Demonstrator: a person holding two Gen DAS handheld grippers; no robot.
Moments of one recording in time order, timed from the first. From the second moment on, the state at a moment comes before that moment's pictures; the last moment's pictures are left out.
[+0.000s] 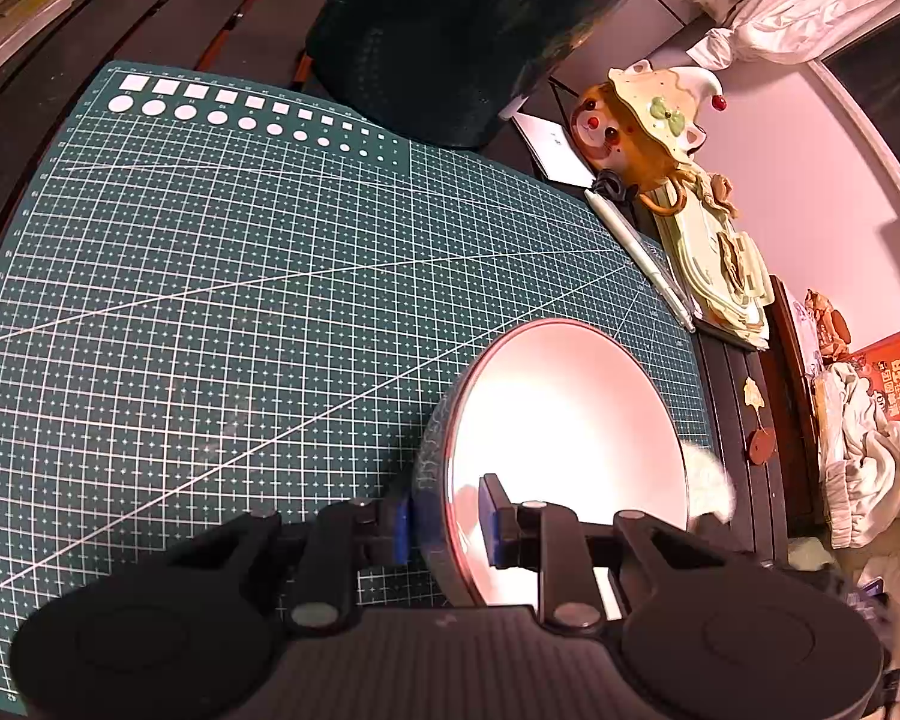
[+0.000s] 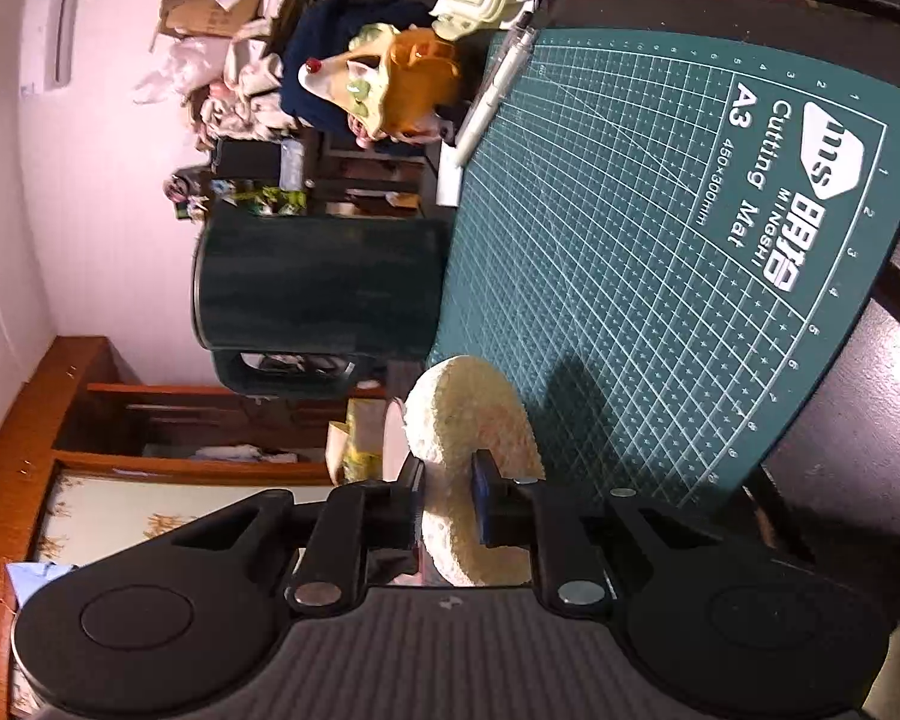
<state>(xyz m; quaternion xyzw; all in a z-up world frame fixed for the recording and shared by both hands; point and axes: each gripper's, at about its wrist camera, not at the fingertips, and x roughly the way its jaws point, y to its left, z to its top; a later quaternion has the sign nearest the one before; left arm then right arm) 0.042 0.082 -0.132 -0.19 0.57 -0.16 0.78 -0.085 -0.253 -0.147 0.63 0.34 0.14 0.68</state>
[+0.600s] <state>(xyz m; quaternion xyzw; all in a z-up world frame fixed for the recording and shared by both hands) 0.043 0.082 -0.132 -0.20 0.57 -0.16 0.78 -0.082 -0.255 -0.129 0.61 0.32 0.15 0.70</state>
